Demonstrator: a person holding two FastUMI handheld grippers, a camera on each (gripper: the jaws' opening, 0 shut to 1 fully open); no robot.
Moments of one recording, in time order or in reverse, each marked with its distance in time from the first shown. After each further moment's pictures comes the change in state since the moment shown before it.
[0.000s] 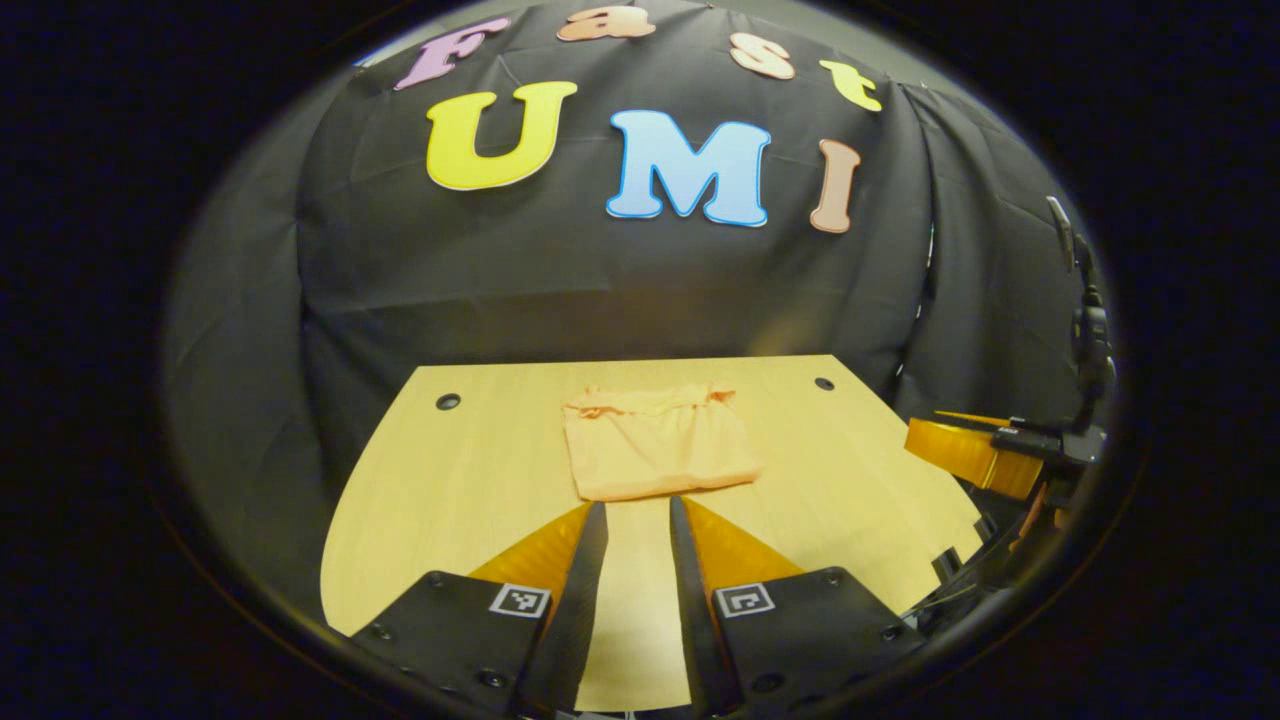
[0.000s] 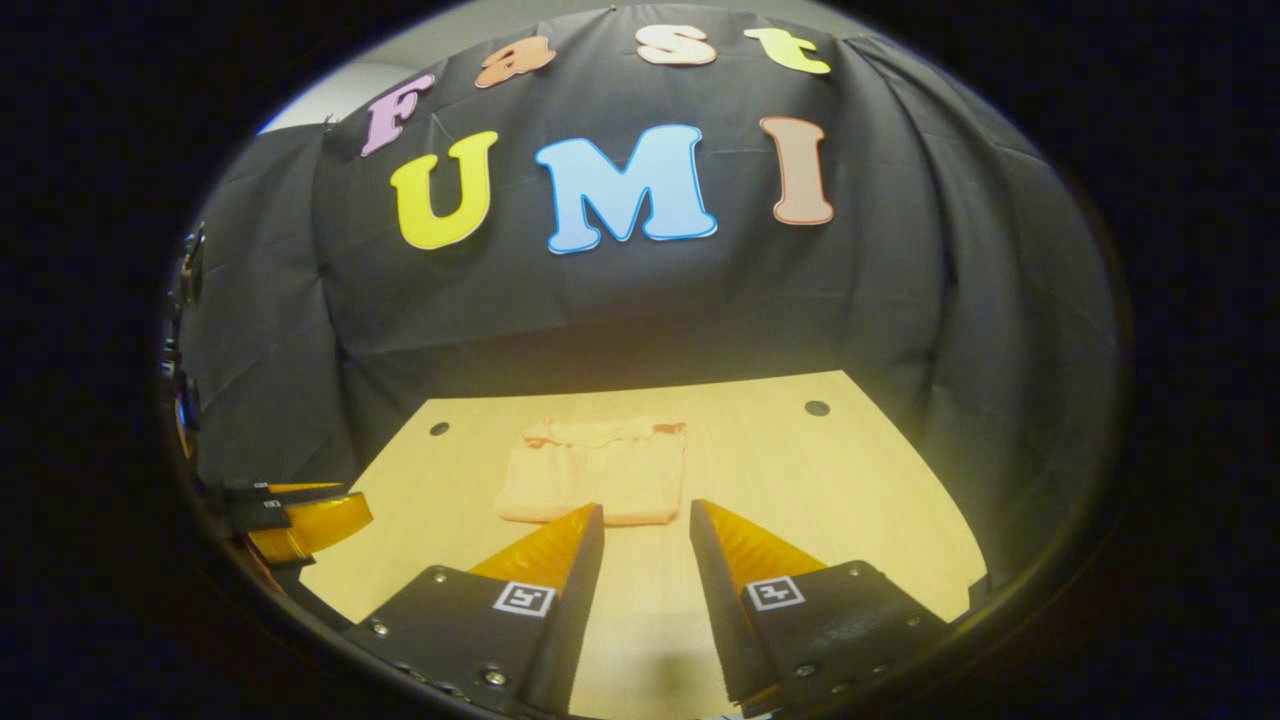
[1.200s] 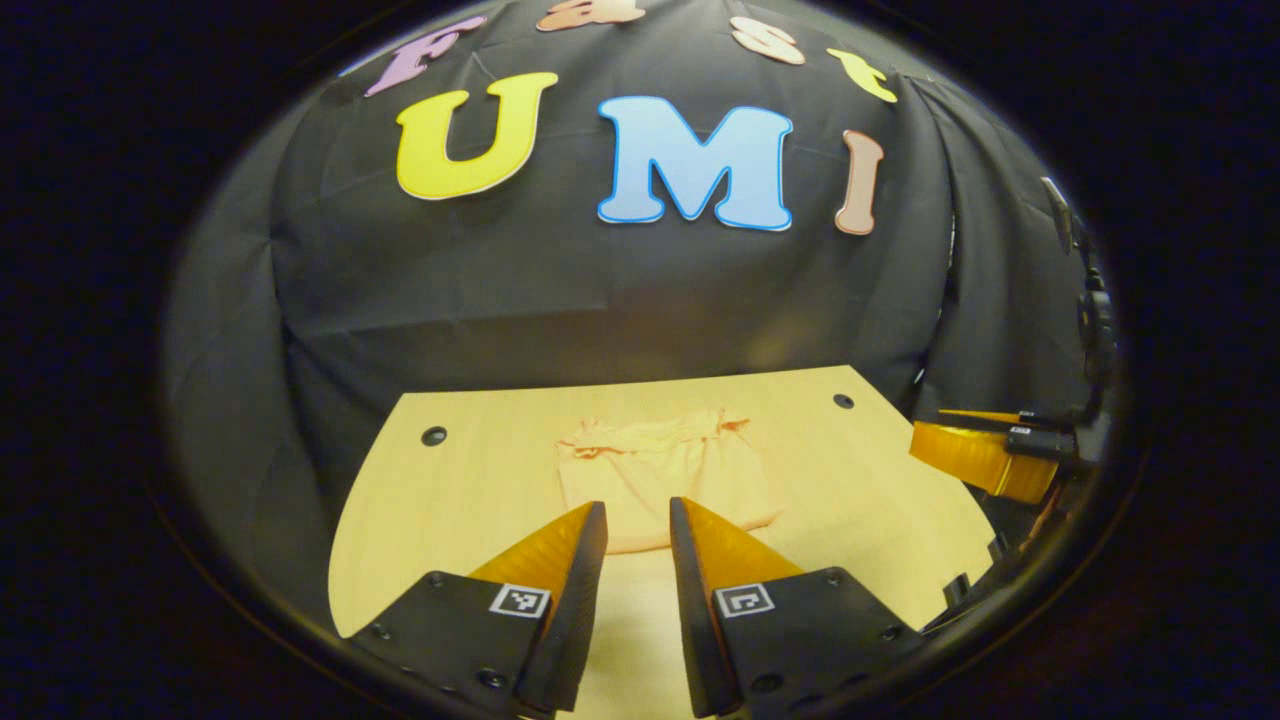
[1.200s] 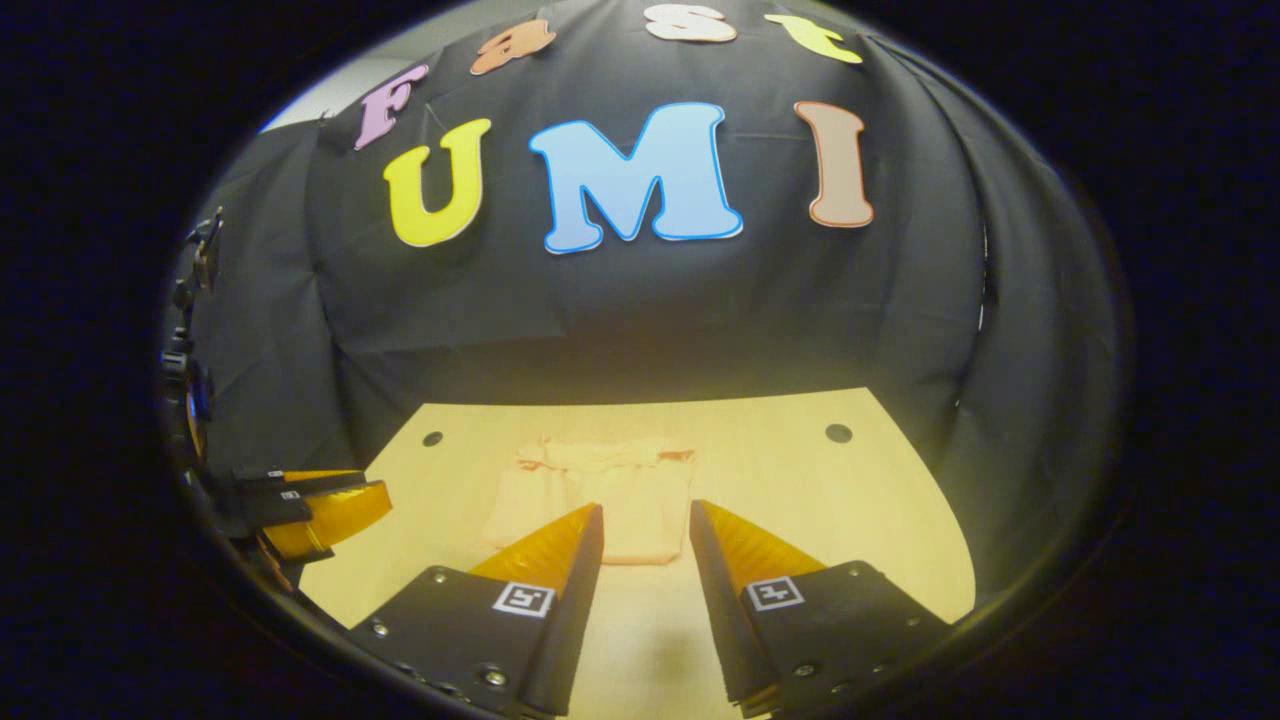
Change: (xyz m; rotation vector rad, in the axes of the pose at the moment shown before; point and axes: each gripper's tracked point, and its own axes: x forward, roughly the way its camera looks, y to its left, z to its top) left arm 0.072 0.000 0.062 0.031 0.021 0.038; right arm 0.052 -0.009 0.043 -0.025 0.035 0.063
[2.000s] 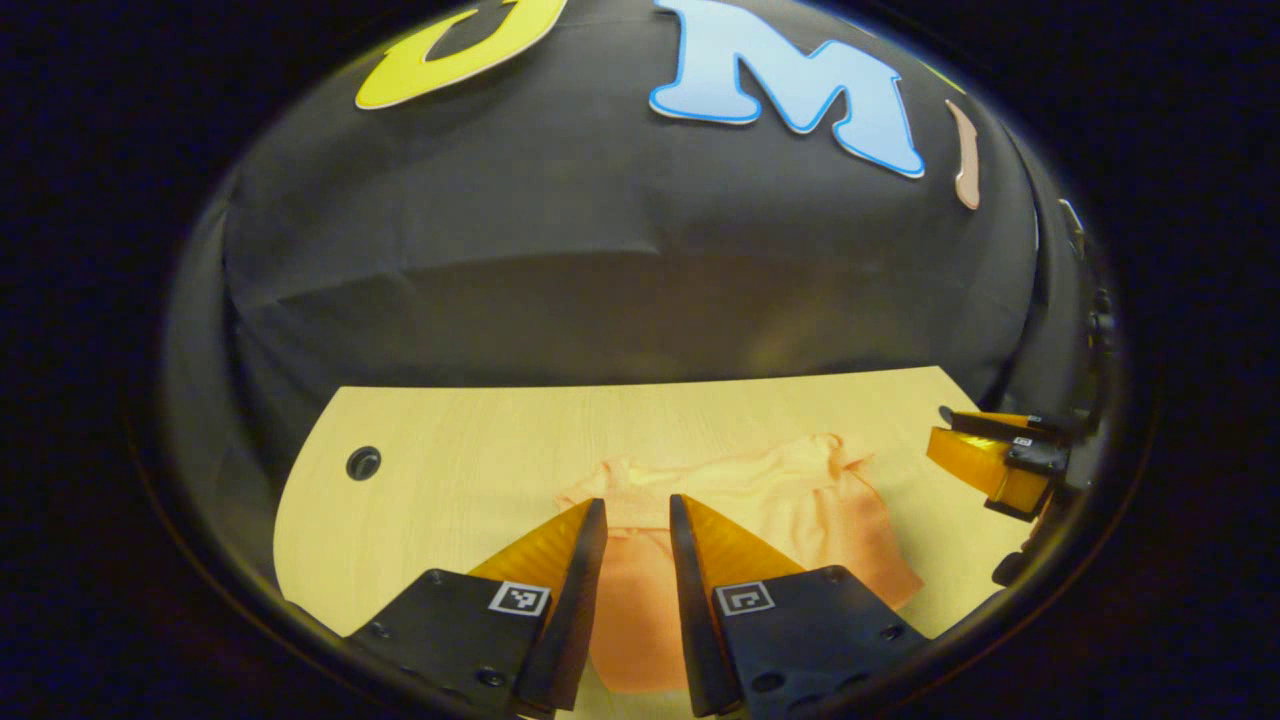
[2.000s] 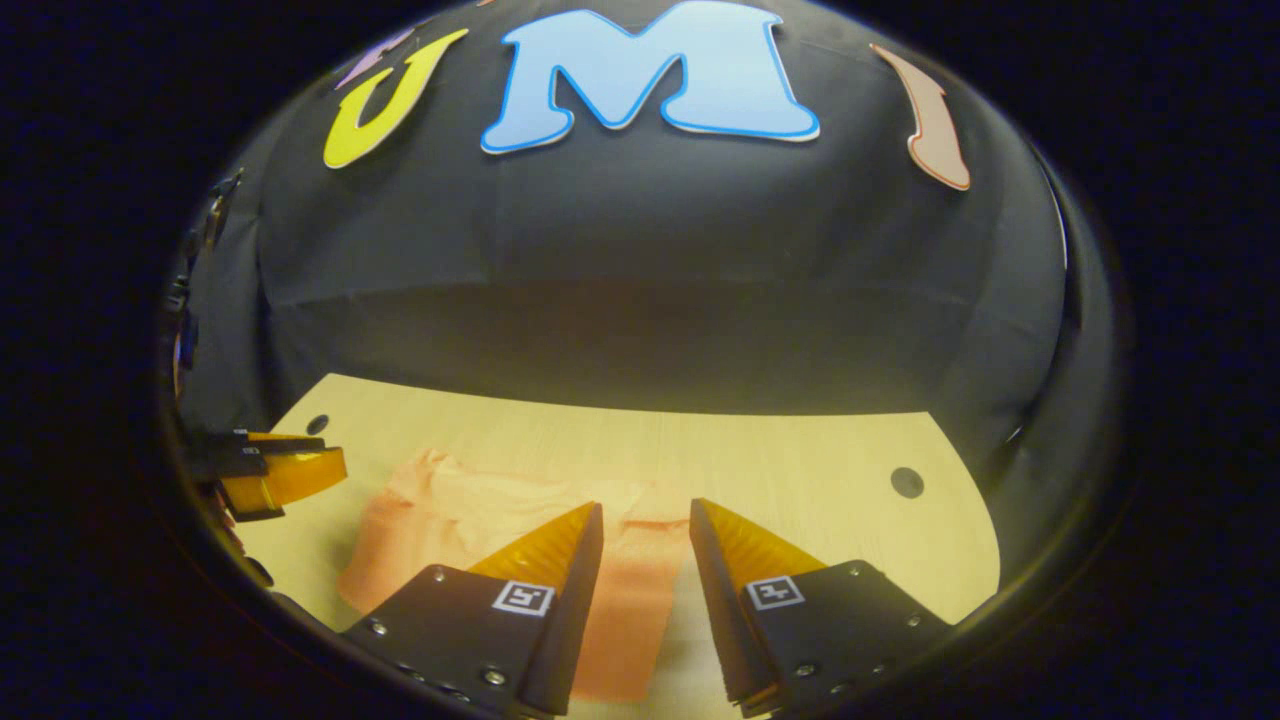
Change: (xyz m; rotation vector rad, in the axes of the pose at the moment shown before) left arm 0.268 0.064 0.016 -0.042 0.083 0.009; right arm 0.261 -0.028 0.001 -0.108 0.074 -0.054
